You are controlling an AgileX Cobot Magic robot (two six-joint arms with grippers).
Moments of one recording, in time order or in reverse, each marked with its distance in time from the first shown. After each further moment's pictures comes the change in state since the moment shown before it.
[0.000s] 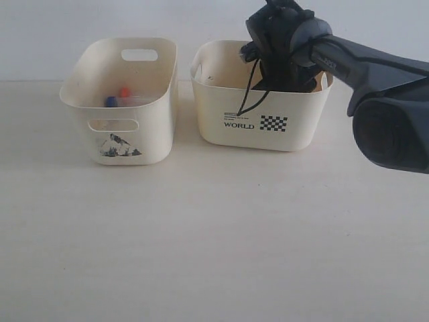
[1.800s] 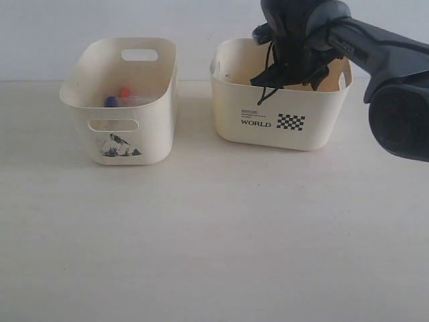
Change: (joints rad) left arm 0.000 0.000 0.000 0.000 0.000 0.000; right arm -0.034 -0.047 0.000 0.018 0.005 0.025
